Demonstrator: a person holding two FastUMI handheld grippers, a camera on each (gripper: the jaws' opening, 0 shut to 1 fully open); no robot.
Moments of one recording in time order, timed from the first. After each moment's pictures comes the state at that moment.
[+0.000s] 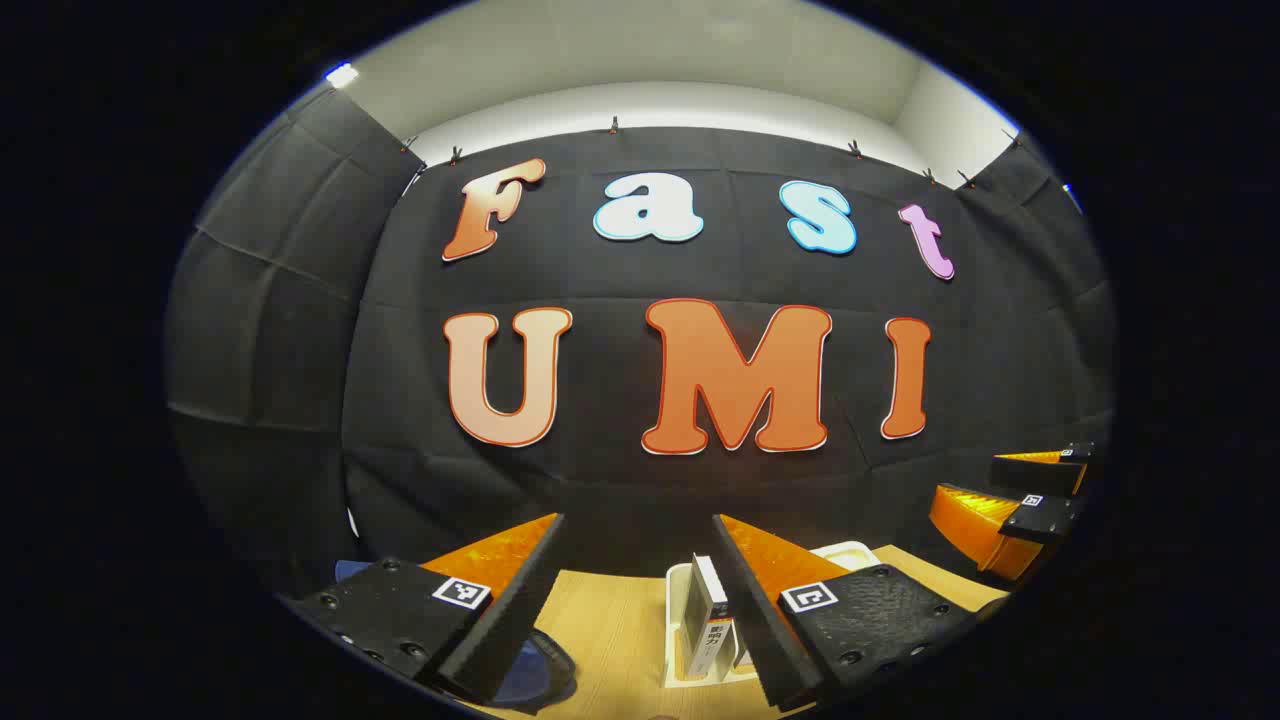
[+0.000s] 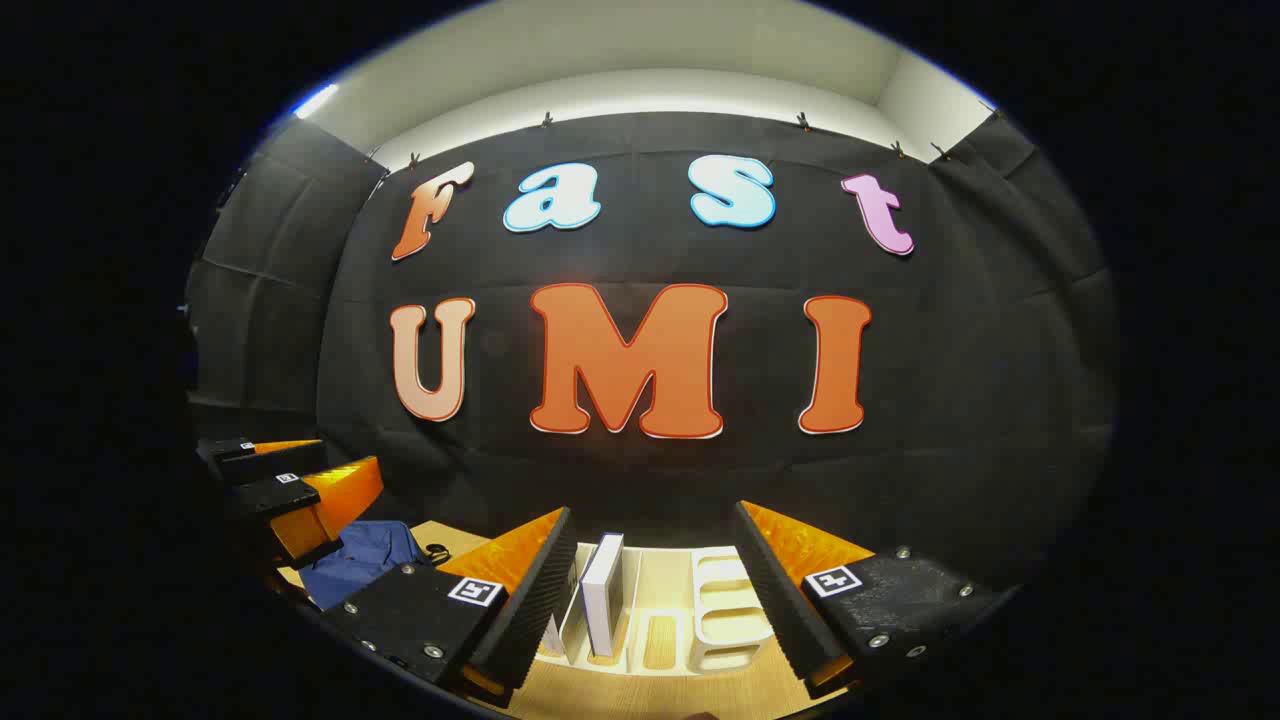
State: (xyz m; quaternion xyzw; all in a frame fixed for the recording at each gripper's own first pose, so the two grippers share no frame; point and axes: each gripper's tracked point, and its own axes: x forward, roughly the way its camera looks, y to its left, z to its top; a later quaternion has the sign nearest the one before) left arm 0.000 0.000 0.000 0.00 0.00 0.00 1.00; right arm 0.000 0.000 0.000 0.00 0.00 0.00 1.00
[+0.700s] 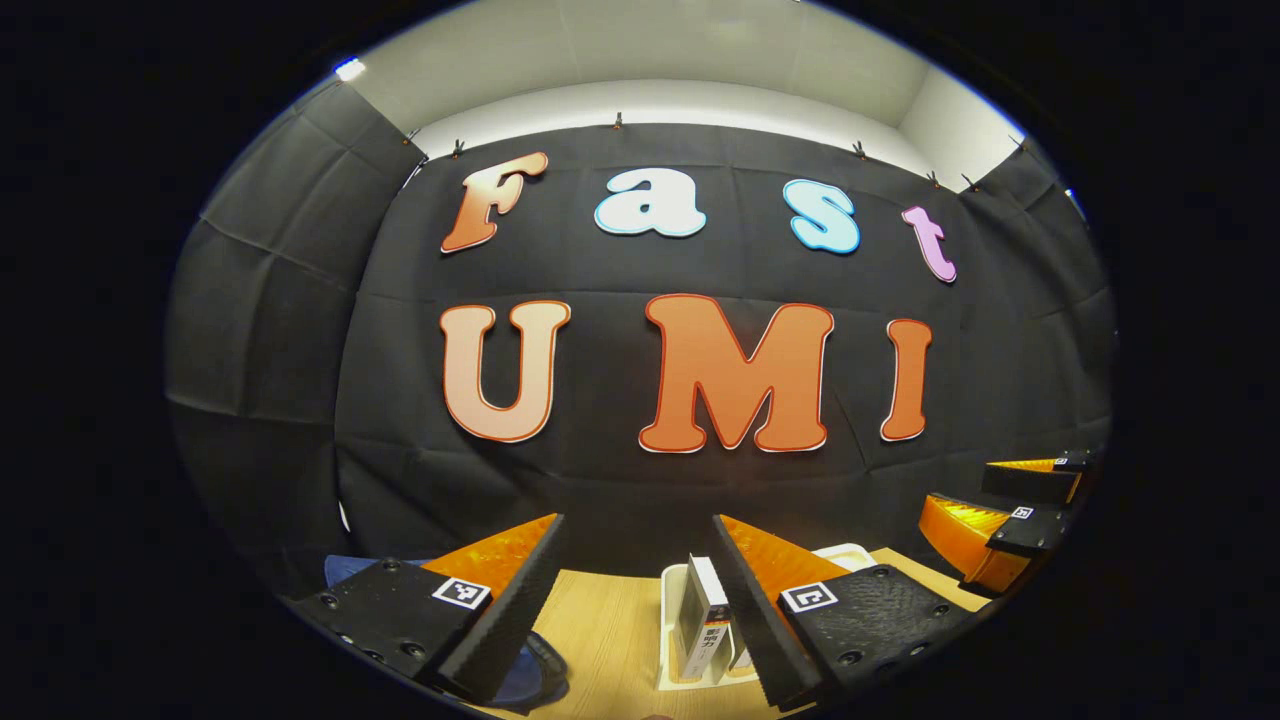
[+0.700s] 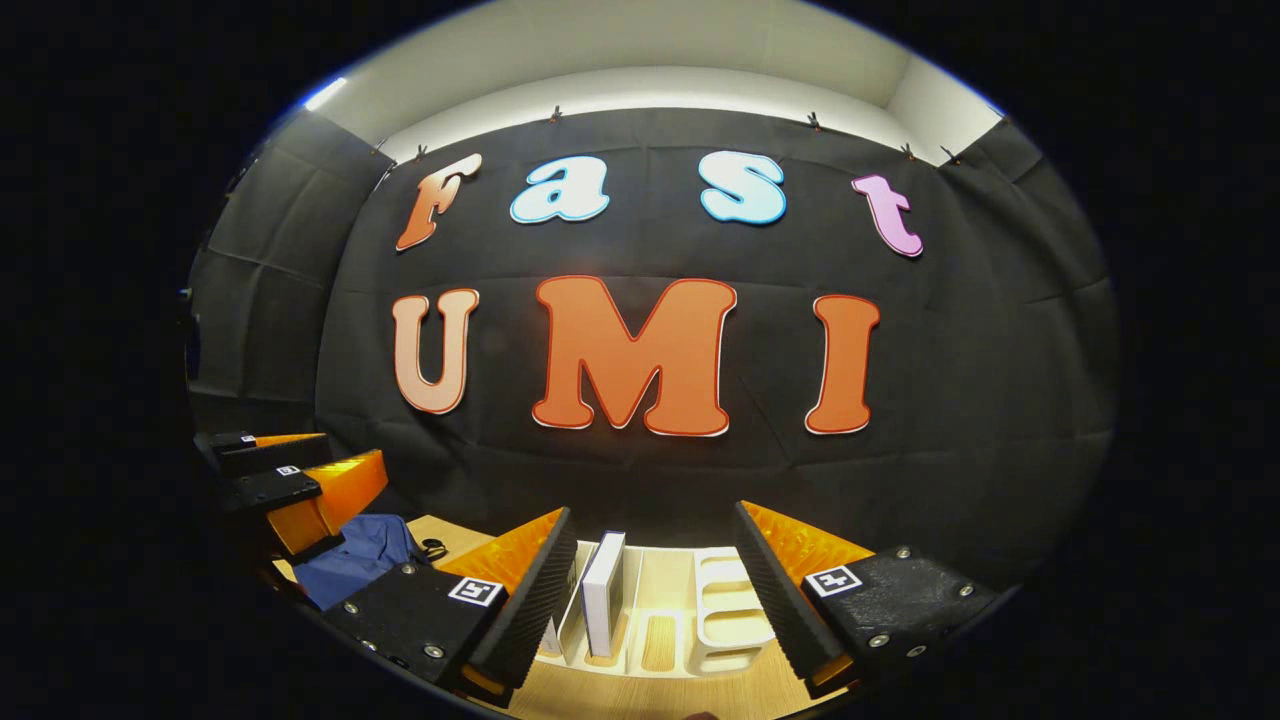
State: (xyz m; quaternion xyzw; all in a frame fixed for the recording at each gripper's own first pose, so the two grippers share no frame) left arm 0.010 0.007 -0.002 0.00 0.00 0.00 1.00; right arm 0.007 0.009 -0.002 -0.01 0.00 0.00 1.00
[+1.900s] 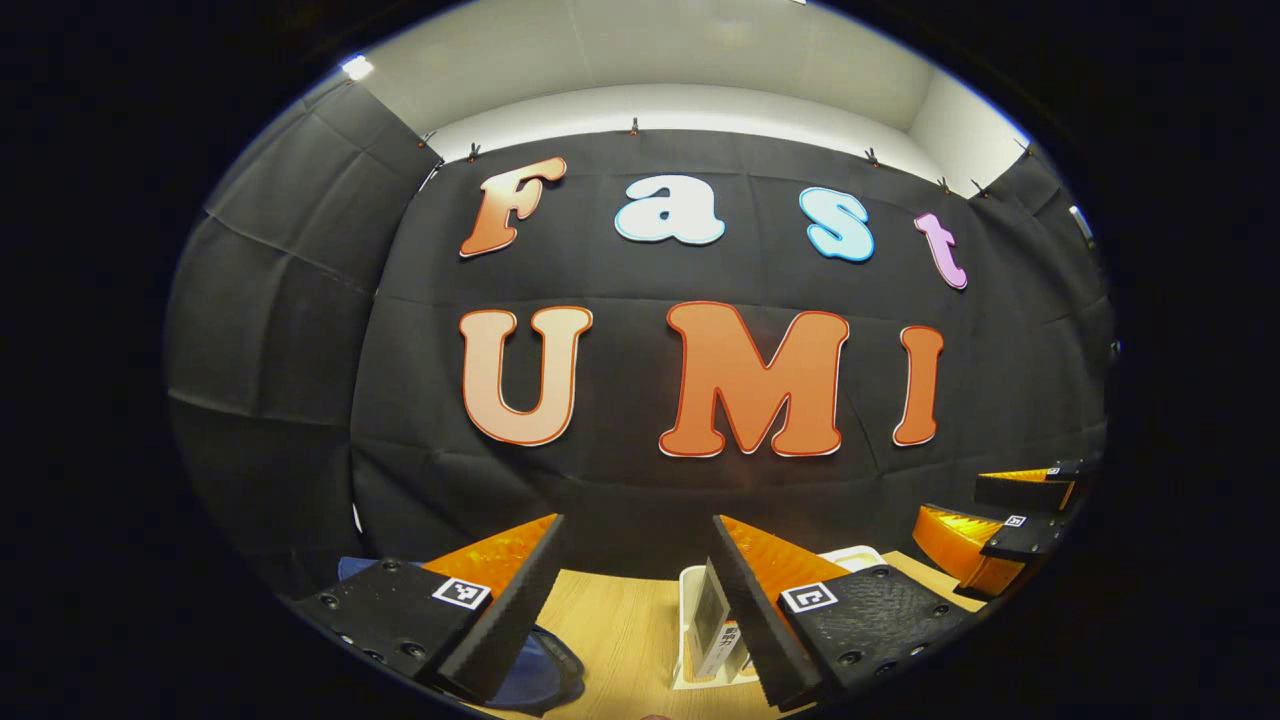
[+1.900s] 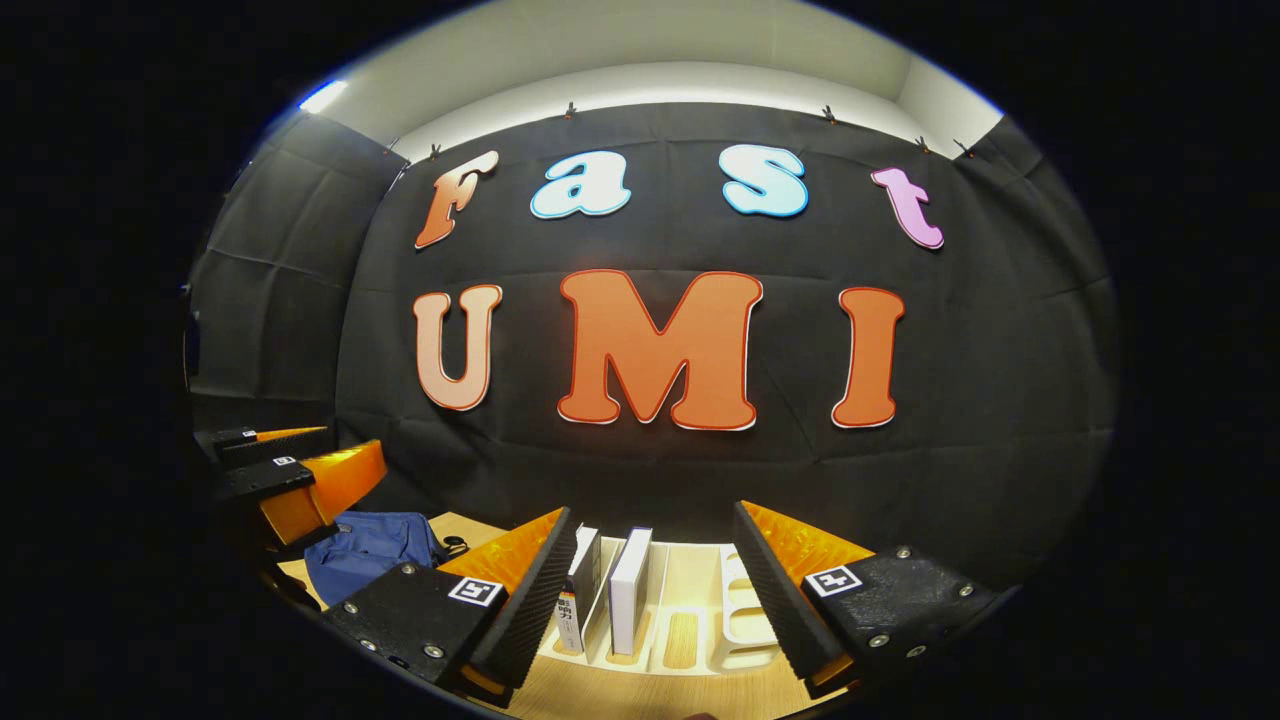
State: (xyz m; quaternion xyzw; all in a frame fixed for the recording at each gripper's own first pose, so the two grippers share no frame) left arm 0.001 0.030 0.002 -0.01 -0.01 0.01 1.00; right arm 0.009 0.029 -0.003 -0.01 0.01 0.03 1.00
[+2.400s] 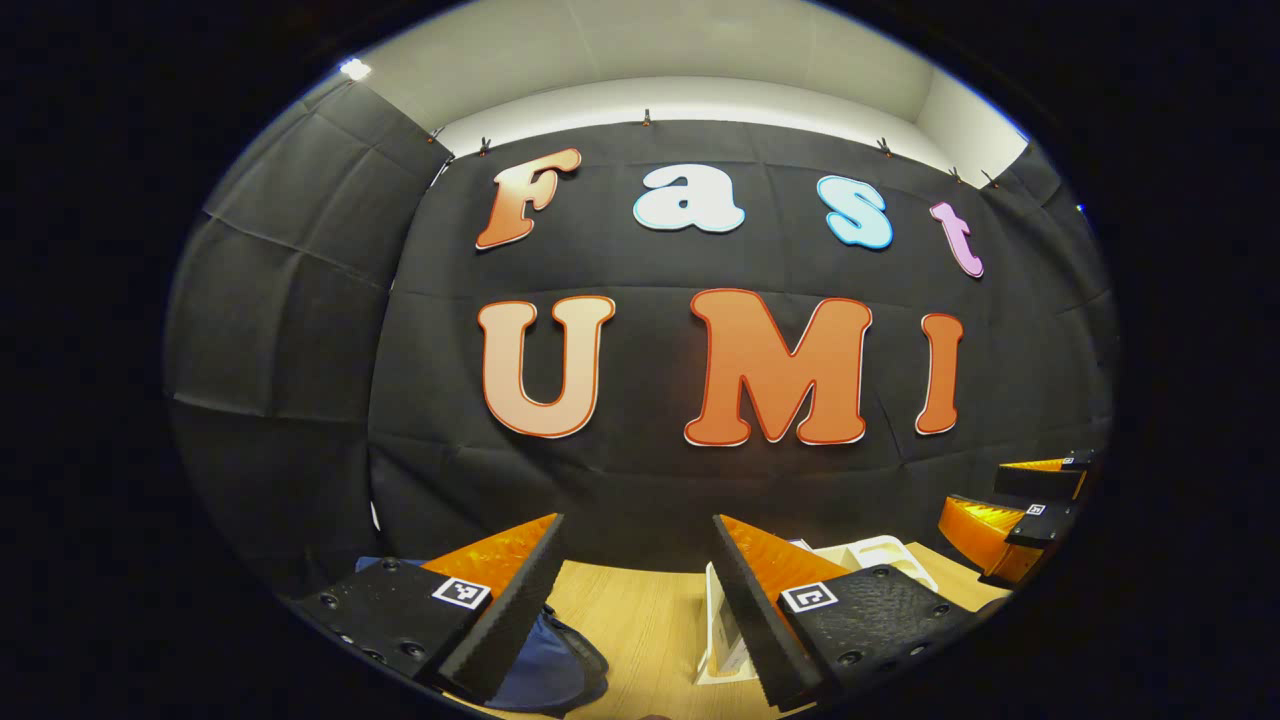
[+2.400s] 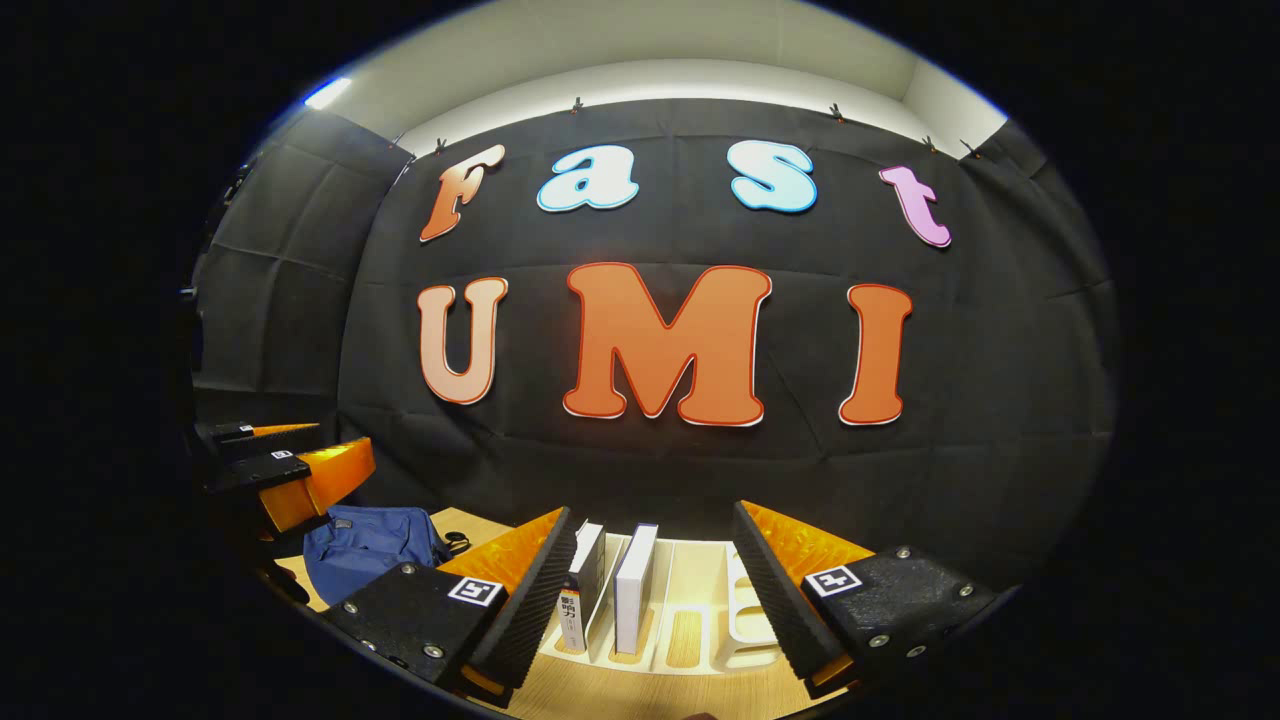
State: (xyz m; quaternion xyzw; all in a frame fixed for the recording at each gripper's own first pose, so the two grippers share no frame) left arm 0.004 0.066 -0.014 0.00 0.01 0.04 1.00; right arm 0.012 0.039 -0.011 -0.01 0.02 0.04 1.00
